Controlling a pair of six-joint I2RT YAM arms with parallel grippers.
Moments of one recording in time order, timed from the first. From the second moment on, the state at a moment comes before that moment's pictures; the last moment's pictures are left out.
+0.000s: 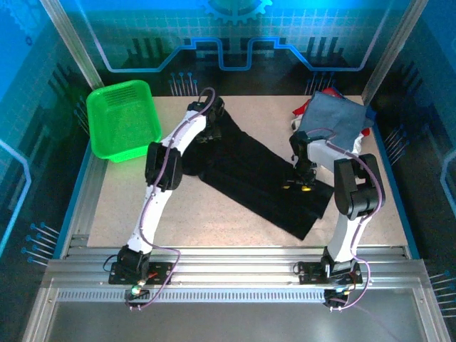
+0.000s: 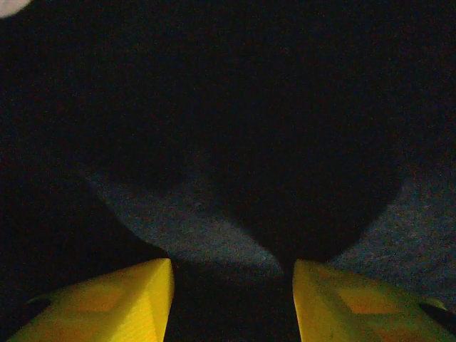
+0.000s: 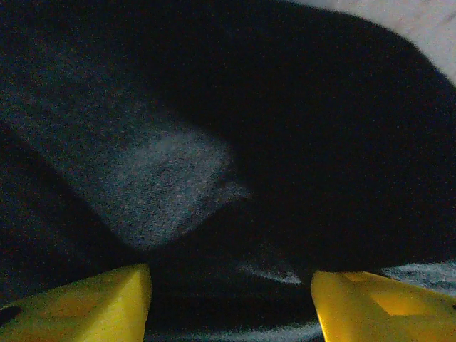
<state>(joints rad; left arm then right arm) -0.31 2.67 2.51 -1.10 -0.13 -0.53 0.20 1.87 1.19 -0.93 -0.06 0.34</state>
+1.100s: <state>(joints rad) -0.20 2.74 2.63 -0.70 0.52 -0.69 0.65 2.00 1.35 -0.87 -0.53 0.81</state>
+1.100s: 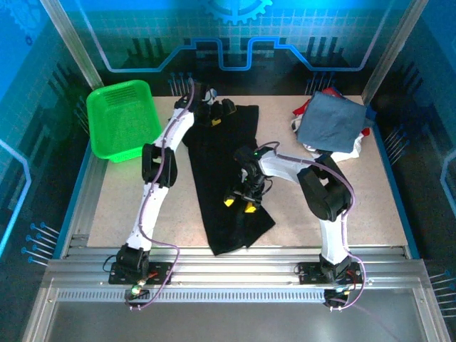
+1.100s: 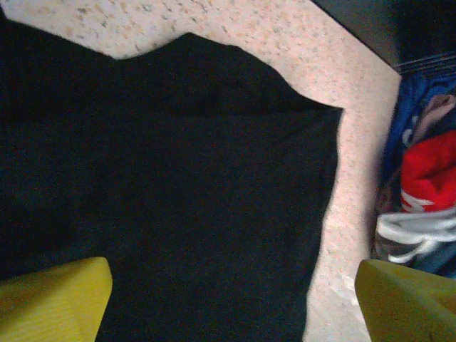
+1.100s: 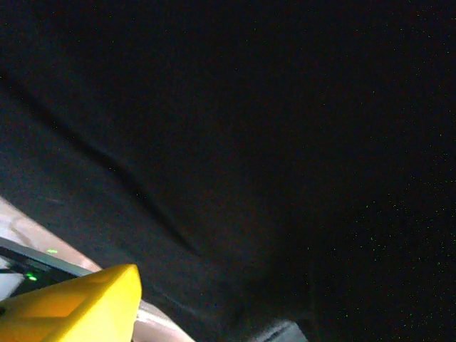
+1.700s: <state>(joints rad) -0.29 1.43 1.28 -0.71 0.31 -0.68 0.44 1.62 1.17 -0.91 -0.42 0.59</state>
